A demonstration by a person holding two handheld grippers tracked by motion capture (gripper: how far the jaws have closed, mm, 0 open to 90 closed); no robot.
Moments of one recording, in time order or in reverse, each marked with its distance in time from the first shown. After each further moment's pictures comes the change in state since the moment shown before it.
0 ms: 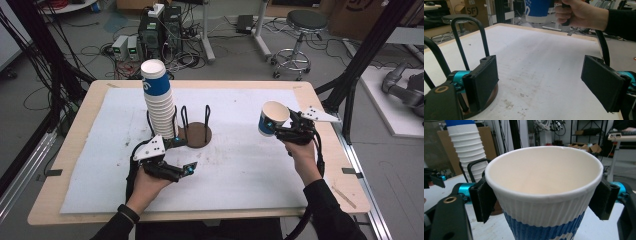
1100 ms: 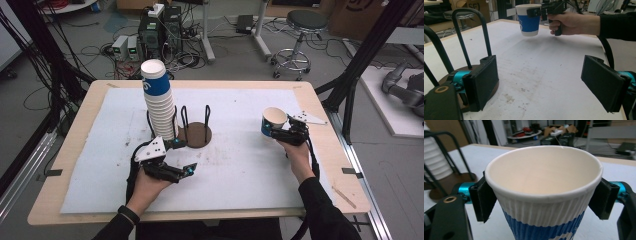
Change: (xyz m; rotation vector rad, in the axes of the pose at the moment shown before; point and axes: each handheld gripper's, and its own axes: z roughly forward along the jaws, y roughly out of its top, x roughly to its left) left arm 0.000 -0.006 0.001 0.018 0.014 -0.007; right arm -0.037 -0.048 0.024 0.105 -0.202 0.036
